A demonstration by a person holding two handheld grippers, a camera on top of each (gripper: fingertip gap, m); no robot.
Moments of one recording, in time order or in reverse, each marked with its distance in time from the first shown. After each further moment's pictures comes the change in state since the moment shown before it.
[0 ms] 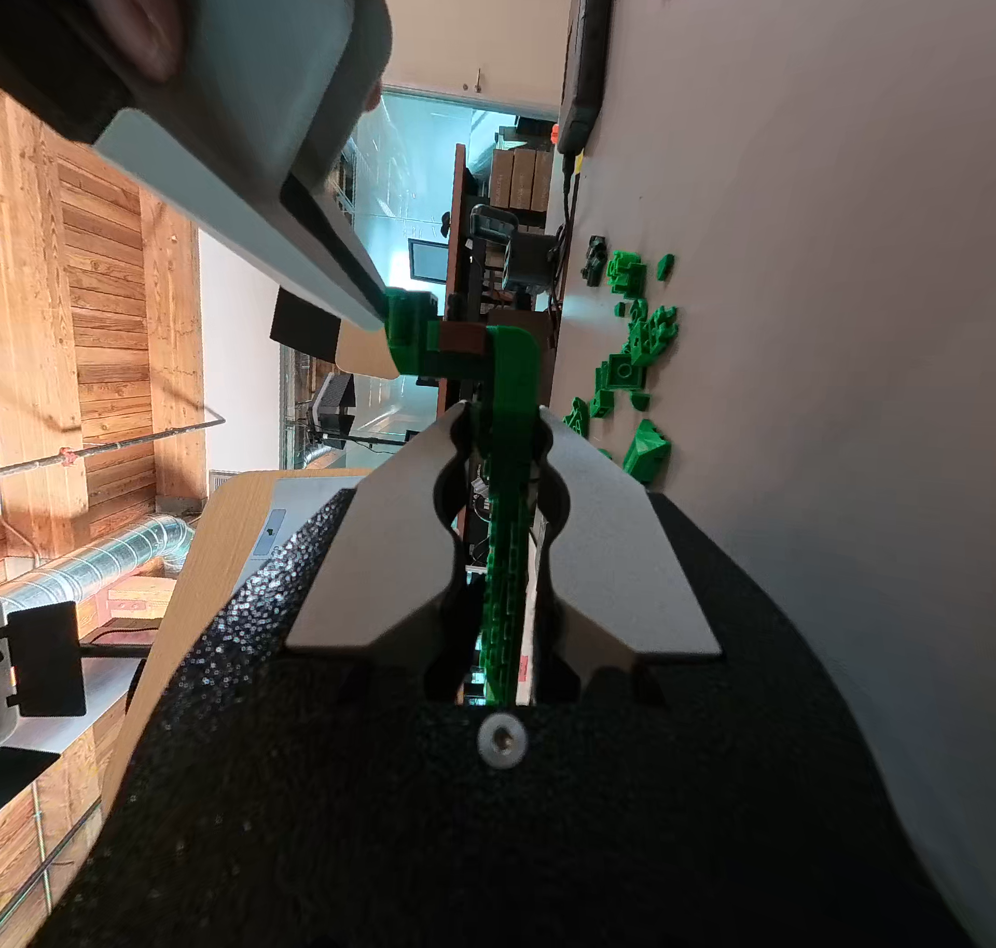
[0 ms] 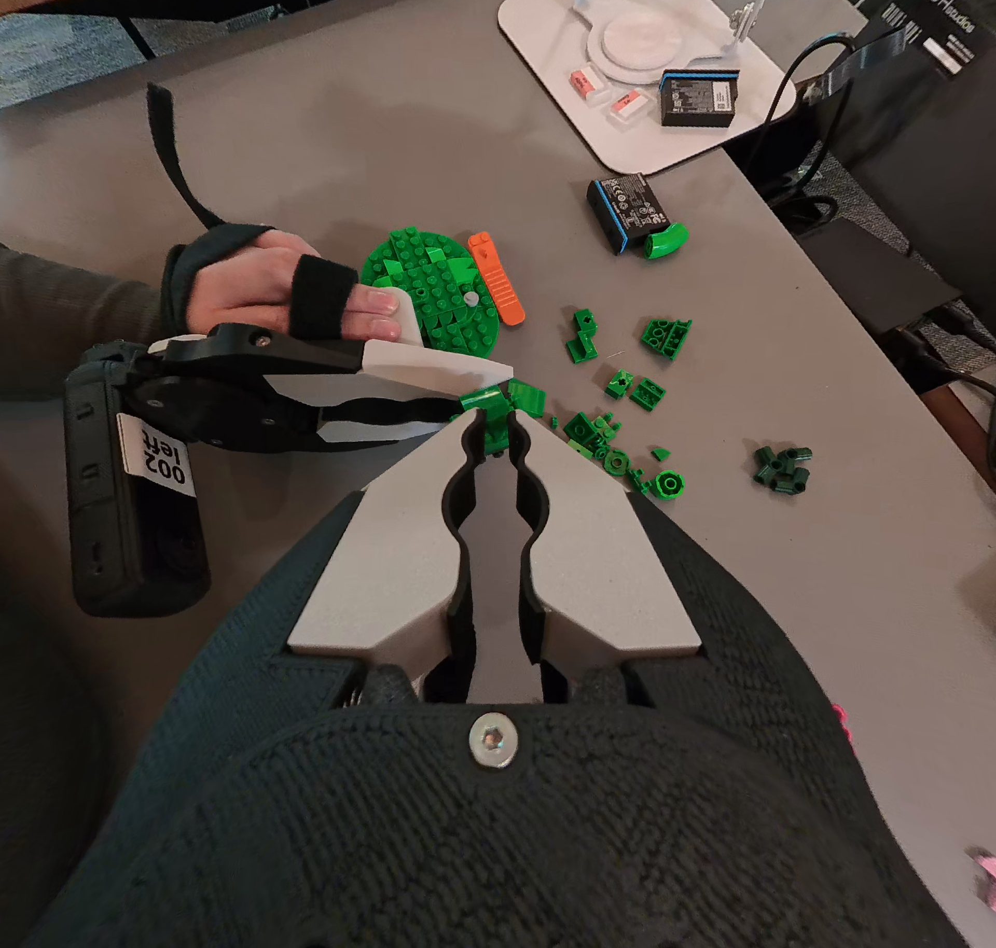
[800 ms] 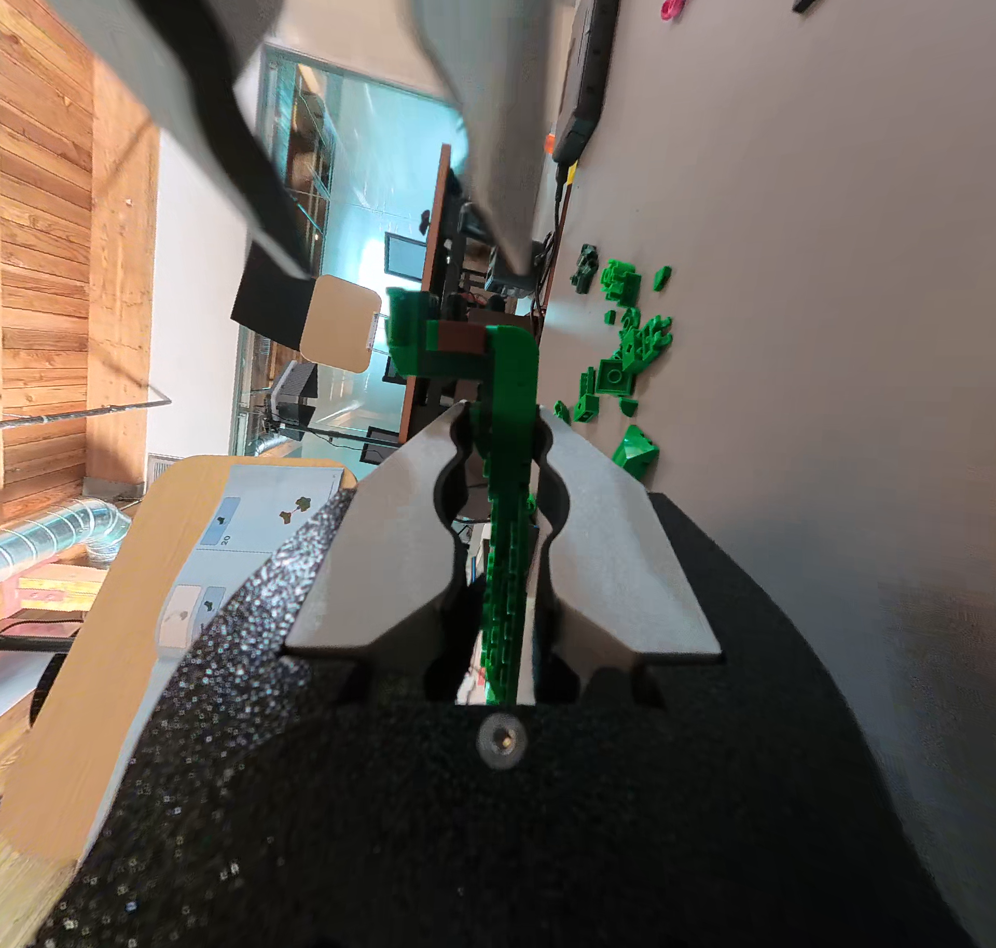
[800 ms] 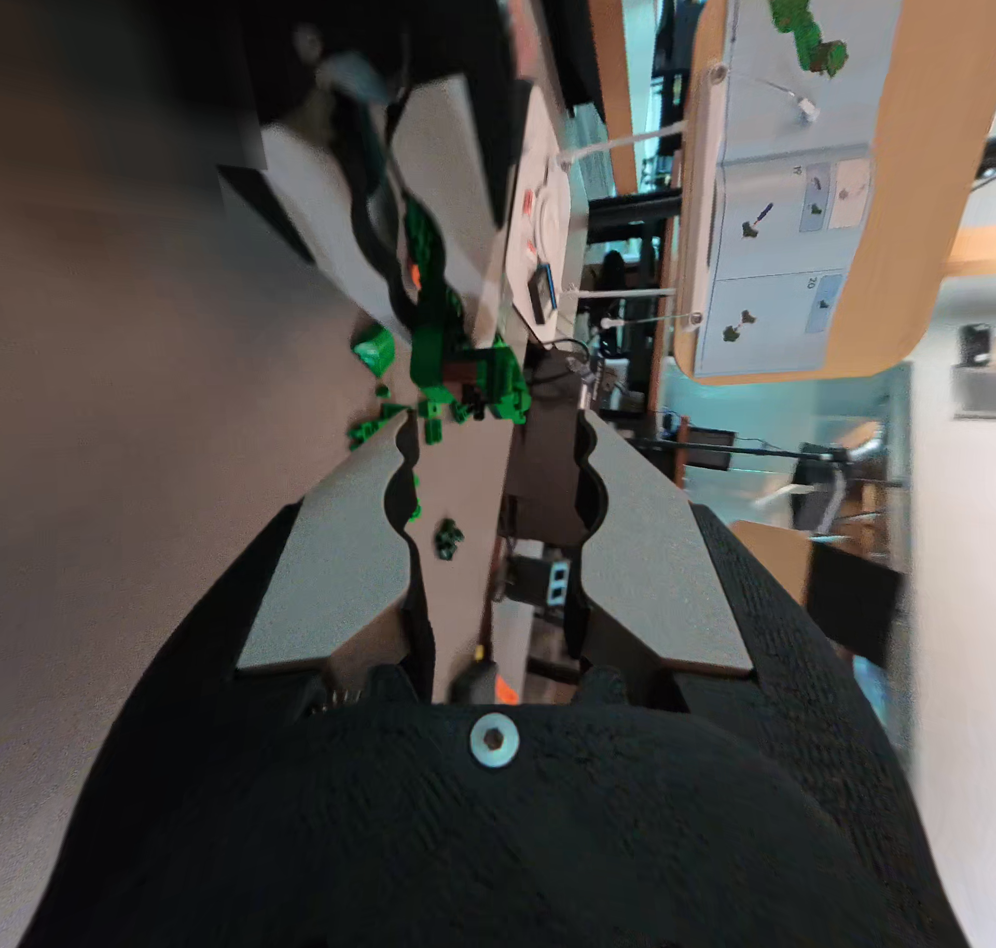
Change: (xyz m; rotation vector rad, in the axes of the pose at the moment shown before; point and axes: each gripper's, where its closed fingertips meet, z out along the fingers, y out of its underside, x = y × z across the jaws) left arm 0.002 0.003 0.001 0.012 0.038 -0.109; right arm -0.005 0.009 -0.002 0.059 0.472 -1.227
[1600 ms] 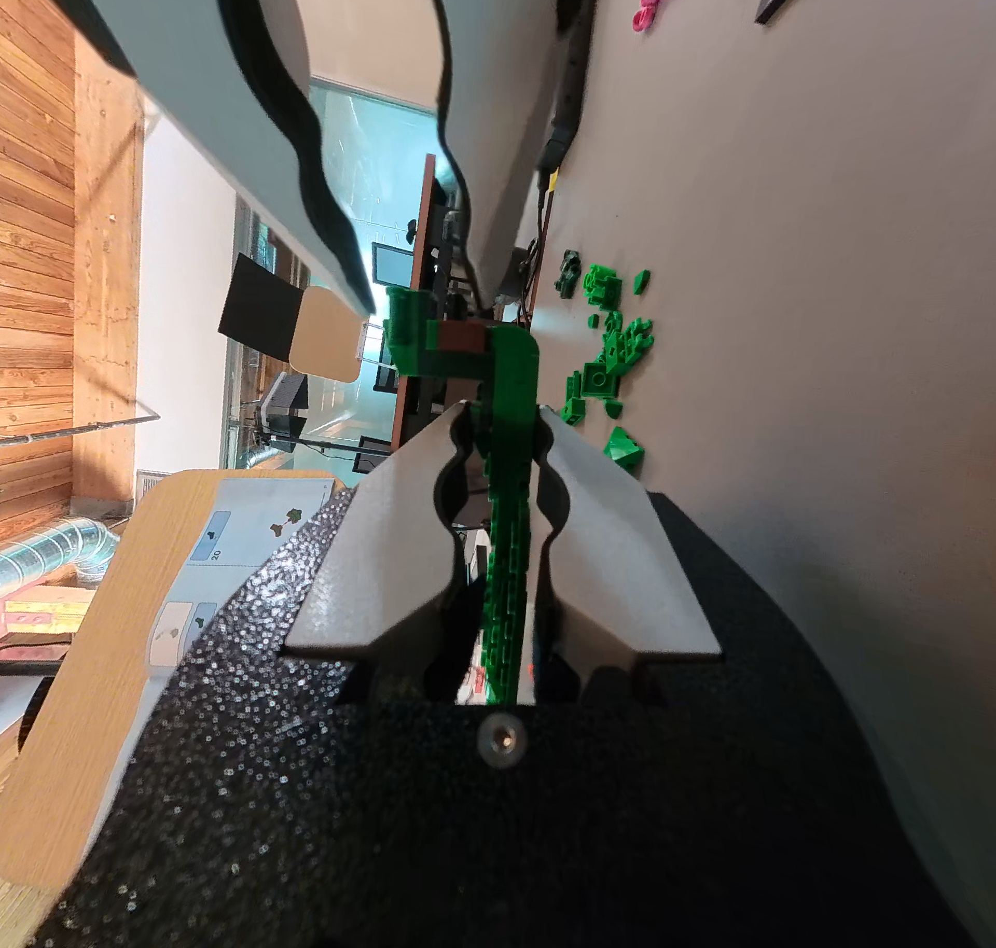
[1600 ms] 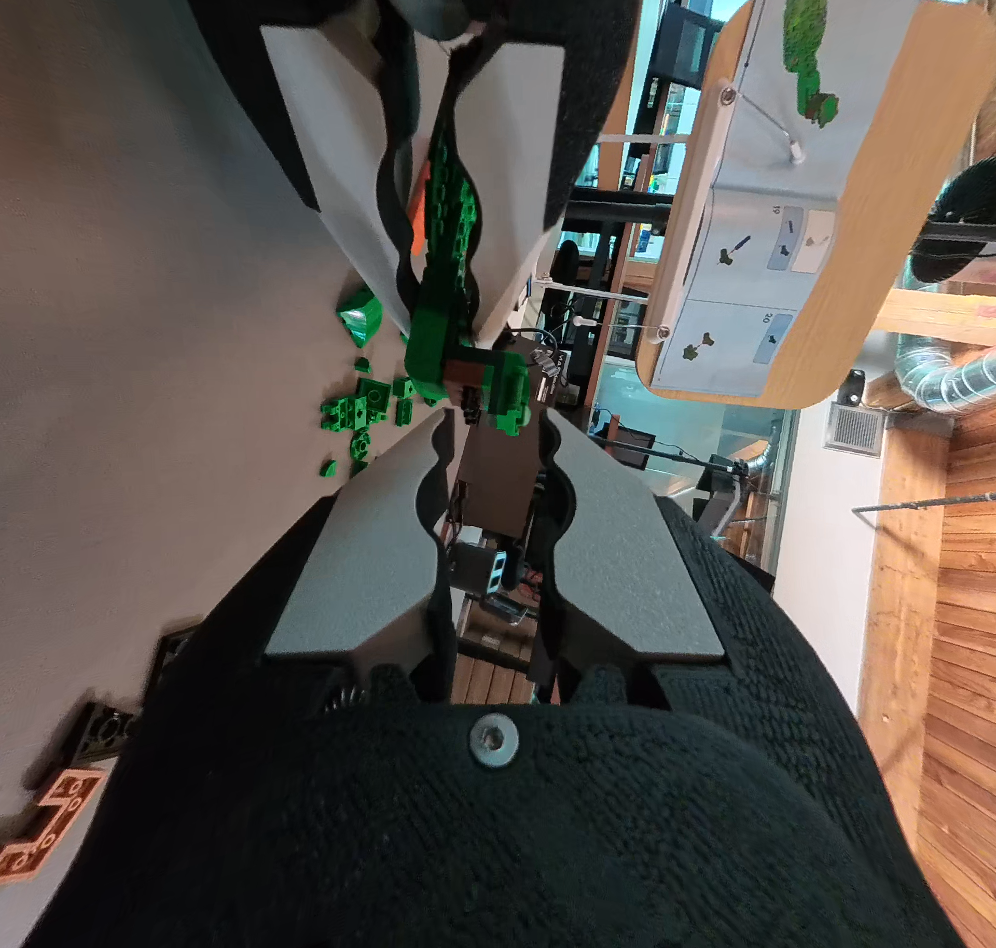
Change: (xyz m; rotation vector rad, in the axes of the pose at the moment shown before) left arm 0.006 -0.002 0.000 0.014 0.029 0.017; right arm -0.006 0.006 0.012 -0.065 0.081 -0.213
